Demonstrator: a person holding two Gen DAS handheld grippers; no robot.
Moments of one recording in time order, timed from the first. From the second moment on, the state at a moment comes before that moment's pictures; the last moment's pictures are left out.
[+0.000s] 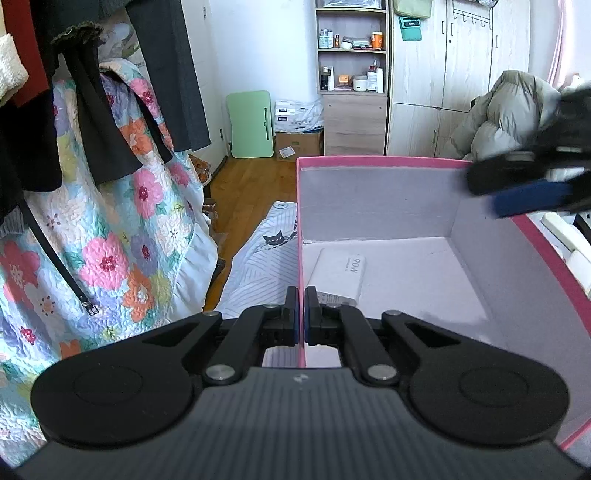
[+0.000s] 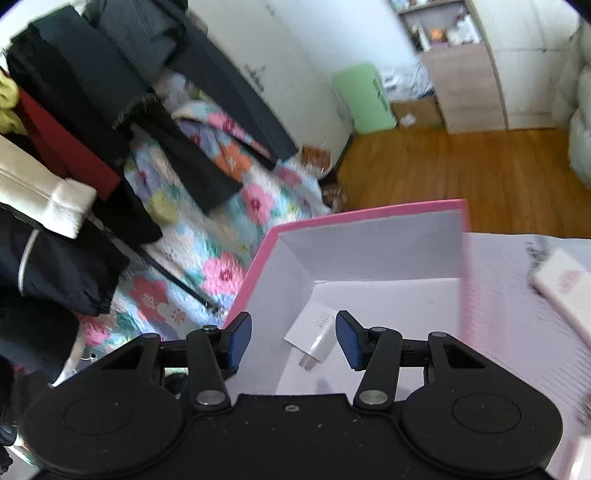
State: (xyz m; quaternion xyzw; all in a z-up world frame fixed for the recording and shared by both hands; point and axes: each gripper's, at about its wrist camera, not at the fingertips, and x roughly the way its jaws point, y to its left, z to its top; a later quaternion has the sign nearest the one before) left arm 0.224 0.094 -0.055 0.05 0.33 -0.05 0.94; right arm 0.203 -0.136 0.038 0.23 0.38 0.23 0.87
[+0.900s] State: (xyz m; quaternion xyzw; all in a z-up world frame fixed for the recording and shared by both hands) left arm 0.222 0.091 -0.055 0.07 0.32 -0.05 0.94; right arm 0.126 -0.253 -0.072 0.11 0.44 0.00 0.89
